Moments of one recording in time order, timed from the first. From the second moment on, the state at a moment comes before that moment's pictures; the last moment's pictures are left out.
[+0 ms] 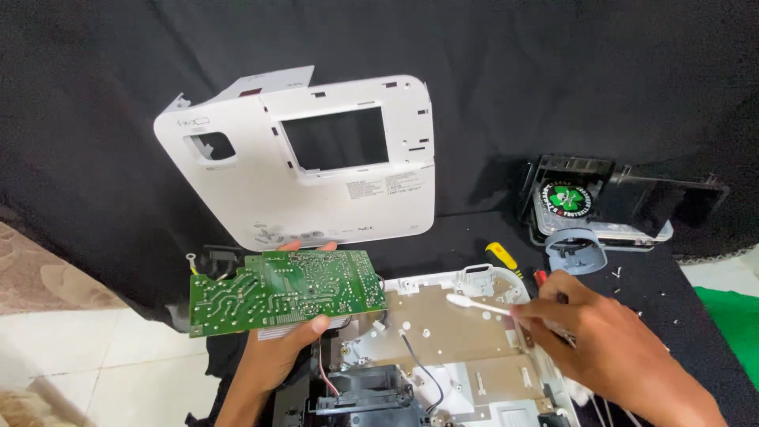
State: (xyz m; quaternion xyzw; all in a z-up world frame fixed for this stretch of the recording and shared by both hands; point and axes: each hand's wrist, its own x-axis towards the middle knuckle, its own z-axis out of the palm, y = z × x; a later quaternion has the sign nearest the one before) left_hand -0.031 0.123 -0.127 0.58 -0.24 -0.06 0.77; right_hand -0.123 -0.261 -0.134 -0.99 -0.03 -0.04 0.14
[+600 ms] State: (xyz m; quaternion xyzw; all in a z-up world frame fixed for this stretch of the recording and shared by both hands) left_hand -0.031 0.126 -0.121 0.64 -0.29 -0.03 0.71; right_hand -0.127 -0.261 -0.108 -0.97 -0.13 -0.12 0.13
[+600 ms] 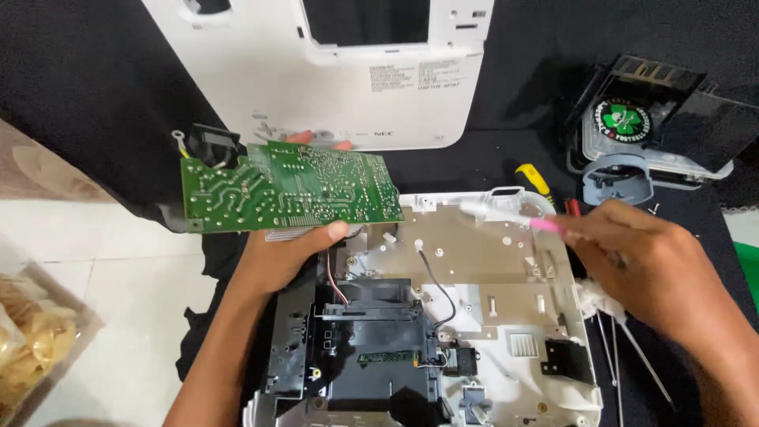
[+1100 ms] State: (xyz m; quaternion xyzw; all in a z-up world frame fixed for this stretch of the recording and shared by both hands) left_hand -0.035 0.124 -0.119 0.65 -0.28 -0.04 0.71; right_hand -0.135 -0.239 -0.089 -0.98 -0.12 -0.10 0.16
